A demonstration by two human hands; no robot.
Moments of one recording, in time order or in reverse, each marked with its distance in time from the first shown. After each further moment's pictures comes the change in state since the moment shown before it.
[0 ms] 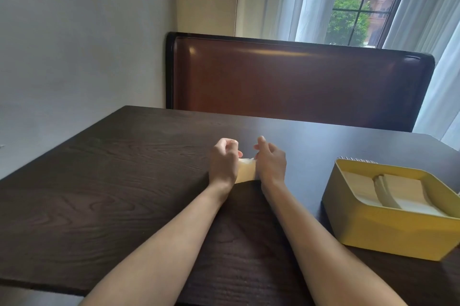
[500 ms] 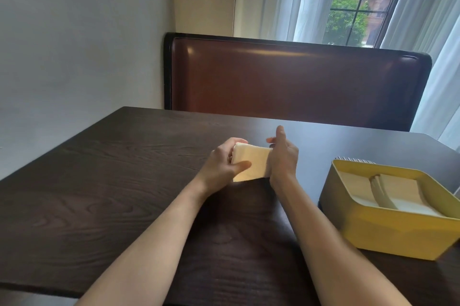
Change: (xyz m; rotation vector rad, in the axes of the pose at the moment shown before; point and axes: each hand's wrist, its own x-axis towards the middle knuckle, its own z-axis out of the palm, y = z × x) left_hand 0.004 -0.002 -0.034 0.201 -0.515 0.297; right_hand 0.012 -0.013 -0.021 0.160 0.058 0.064
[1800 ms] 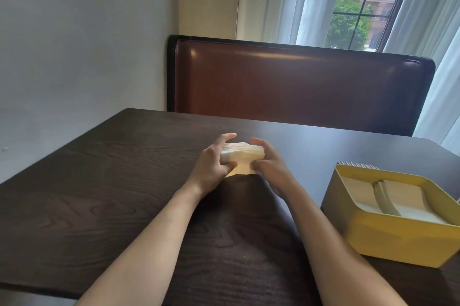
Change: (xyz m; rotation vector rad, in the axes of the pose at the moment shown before) left_hand 0.002 -0.013 -0.018 0.207 0.156 0.047; right_hand 0.010 0.019 -0.004 -0.225 -0.563 -0.110
